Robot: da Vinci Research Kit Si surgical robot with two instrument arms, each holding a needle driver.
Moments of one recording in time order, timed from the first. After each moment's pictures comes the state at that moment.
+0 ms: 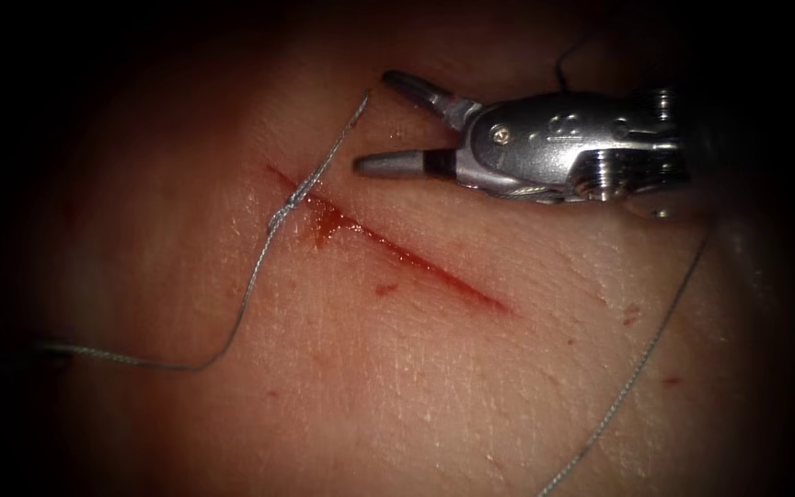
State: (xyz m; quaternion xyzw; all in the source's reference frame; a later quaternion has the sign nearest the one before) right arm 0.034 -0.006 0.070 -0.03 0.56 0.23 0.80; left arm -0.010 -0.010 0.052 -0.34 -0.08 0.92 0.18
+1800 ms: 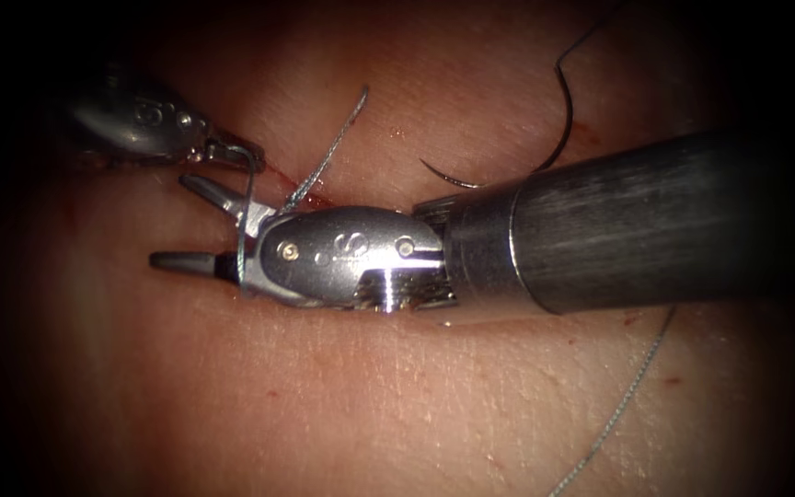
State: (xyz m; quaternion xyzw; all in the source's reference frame) right arm 0.045 -0.013 0.071 -0.01 0.66 0.22 0.72; left arm -0.020 0.003 0.068 -0.31 -0.12 0.94 0.11
